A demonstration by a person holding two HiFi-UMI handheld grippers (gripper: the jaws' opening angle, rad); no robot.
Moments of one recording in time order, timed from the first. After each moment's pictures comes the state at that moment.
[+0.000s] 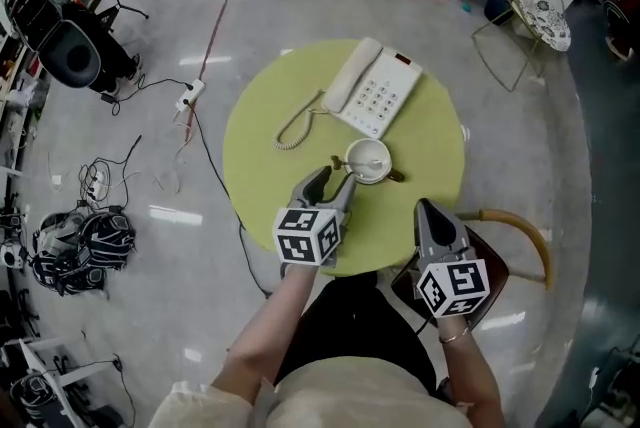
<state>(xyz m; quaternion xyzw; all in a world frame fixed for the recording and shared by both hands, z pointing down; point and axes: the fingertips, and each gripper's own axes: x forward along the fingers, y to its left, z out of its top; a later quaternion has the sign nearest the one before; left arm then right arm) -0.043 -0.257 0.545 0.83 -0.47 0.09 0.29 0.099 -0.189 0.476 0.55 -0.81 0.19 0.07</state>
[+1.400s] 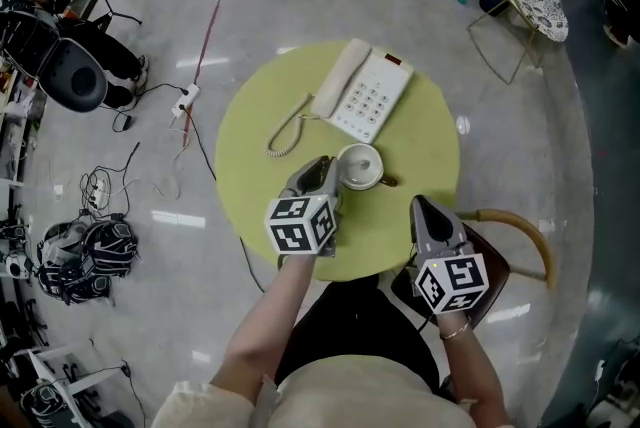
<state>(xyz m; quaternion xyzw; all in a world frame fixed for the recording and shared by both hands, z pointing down) -0.045 -0.294 0.542 0.80 -0.50 0.10 0.30 0.108 -0.206 0.486 0.55 -0.81 0.20 0.07</state>
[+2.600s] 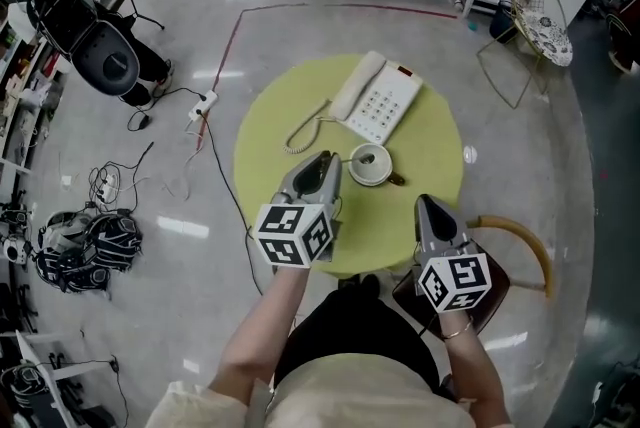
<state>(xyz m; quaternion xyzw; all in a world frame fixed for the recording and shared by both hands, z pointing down) -0.069 -0.258 0.440 0.83 -0.51 0.03 0.22 0.092 -0.186 0.450 0.54 -0.83 0.16 0.05</state>
